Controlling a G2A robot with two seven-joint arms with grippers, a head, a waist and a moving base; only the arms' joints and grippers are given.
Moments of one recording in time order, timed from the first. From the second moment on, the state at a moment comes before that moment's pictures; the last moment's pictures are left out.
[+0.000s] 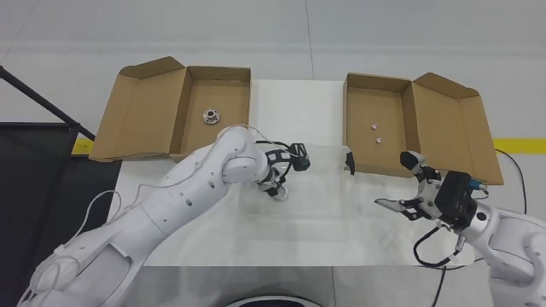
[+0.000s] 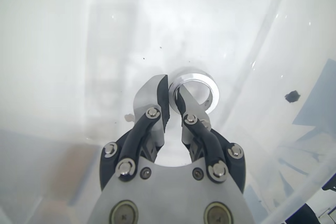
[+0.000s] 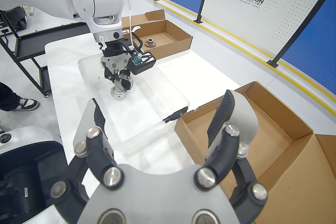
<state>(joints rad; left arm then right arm) 0.56 -1.26 -0.60 -1.30 0.77 -0.54 -1.18 -1.52 -1.01 1.78 -1.88 -1.01 -1.01 0.14</state>
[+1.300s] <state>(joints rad) 0.93 -1.14 -1.11 -1.80 0.94 -0.69 -0.21 -1.52 -1.01 1.78 -1.88 -1.01 -1.01 0.14</state>
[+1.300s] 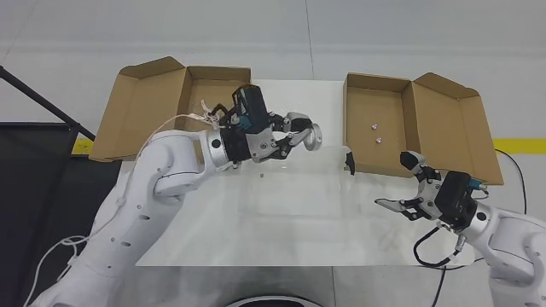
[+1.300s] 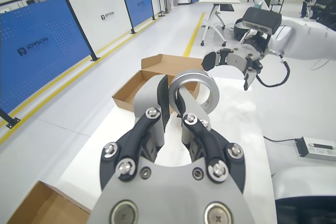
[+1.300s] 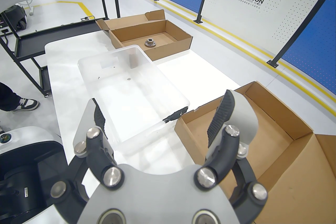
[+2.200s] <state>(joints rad) 1.06 -1.11 -1.29 -1.81 0.91 -0.63 -0.17 -1.52 -1.01 1.78 -1.88 -1.01 -1.01 0.14</state>
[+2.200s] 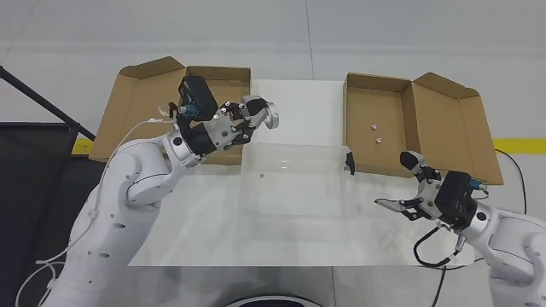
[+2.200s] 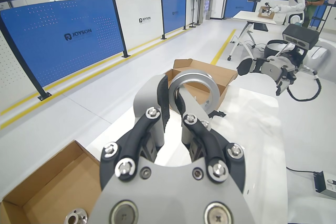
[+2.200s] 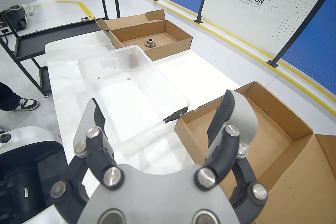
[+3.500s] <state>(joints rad) 0.86 -1.11 -1.29 -1.39 0.93 -0.24 -0.86 -1.52 -1.01 1.78 -1.88 -1.01 -1.01 0.14</state>
